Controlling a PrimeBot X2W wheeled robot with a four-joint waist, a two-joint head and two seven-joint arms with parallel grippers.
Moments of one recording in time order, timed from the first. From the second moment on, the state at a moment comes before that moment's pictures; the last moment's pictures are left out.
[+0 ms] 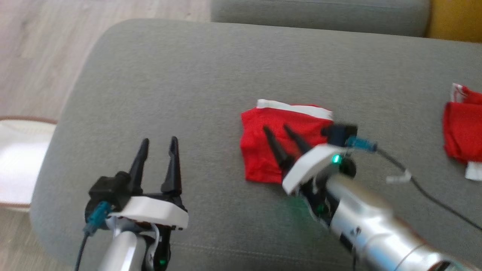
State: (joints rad) left arm -0.09 0.04 -0.28 0.15 -0.33 0.09 -0.25; right arm -0.66 -0.06 0.95 0.89 1.11 0.12 -0.25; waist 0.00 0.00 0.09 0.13
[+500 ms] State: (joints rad) left arm -0.13 0.04 -0.26 0.09 -0.32 0.09 -0.25; right arm -0.39 -0.07 0.22 0.50 0.20 0.12 -0.25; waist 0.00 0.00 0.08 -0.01
